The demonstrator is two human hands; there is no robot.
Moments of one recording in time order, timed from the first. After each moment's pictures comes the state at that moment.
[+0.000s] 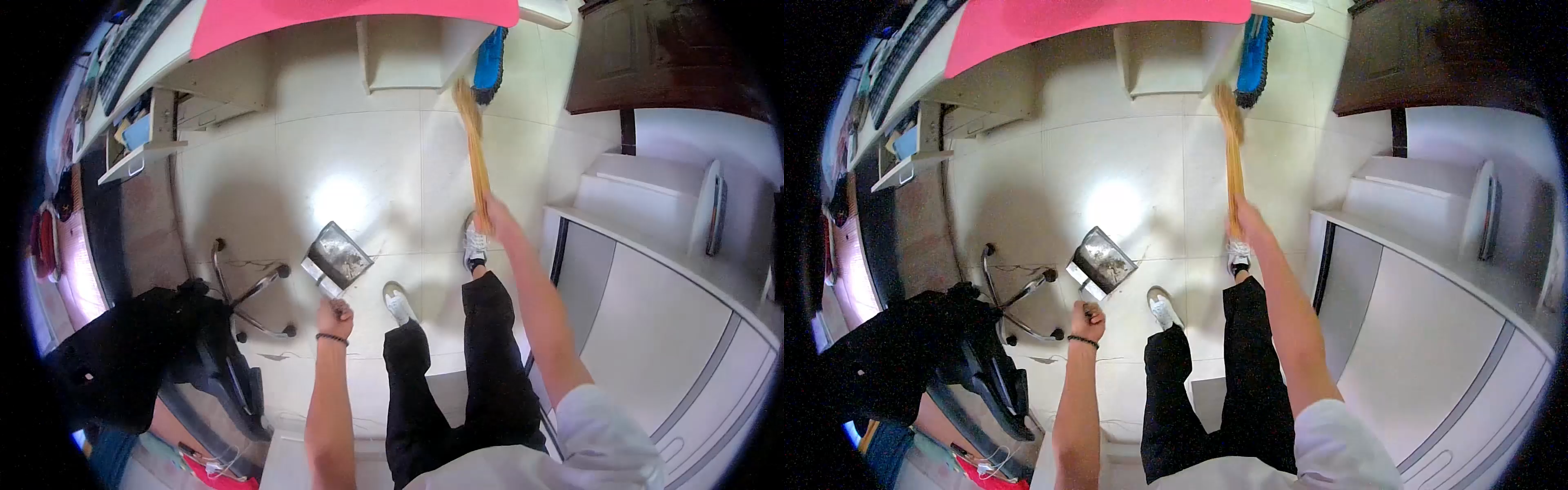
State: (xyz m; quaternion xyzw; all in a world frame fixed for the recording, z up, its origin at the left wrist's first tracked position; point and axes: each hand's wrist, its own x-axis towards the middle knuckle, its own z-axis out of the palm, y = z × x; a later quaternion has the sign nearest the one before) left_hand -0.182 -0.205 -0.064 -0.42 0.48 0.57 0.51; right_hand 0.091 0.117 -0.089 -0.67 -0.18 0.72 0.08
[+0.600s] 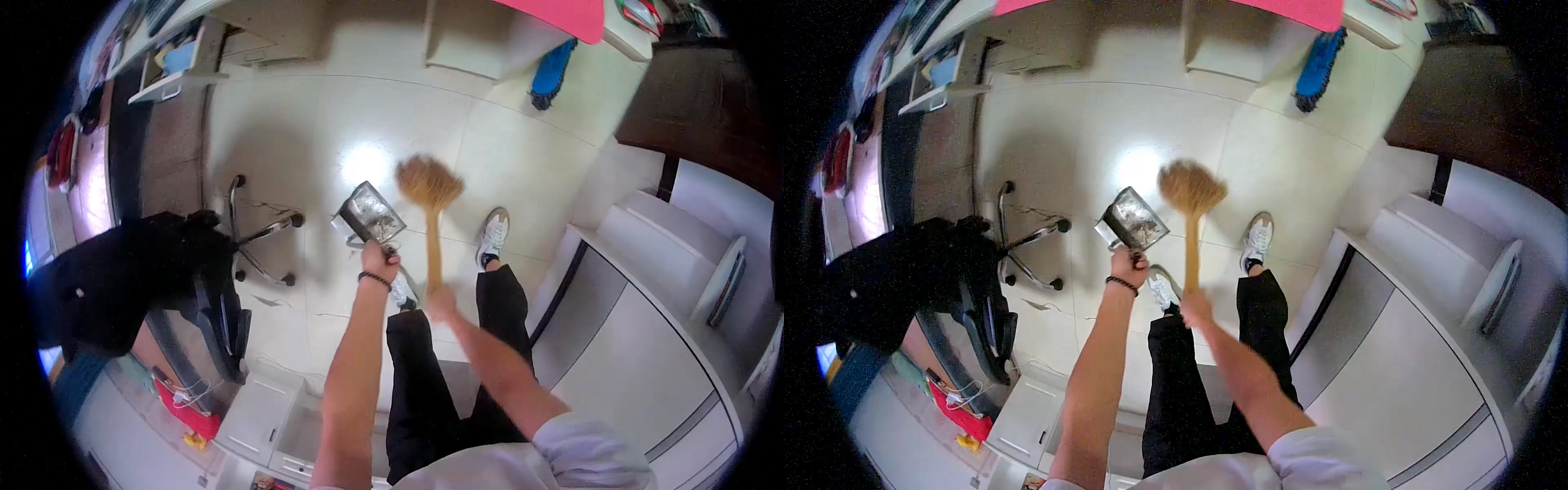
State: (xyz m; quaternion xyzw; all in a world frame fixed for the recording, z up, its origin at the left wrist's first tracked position) left_hand -0.130 -0.110 -0.071 -0.46 0.52 0.56 0.45; right_hand 0.074 -0.149 -0.132 -0.63 -0.48 0.53 -0.29
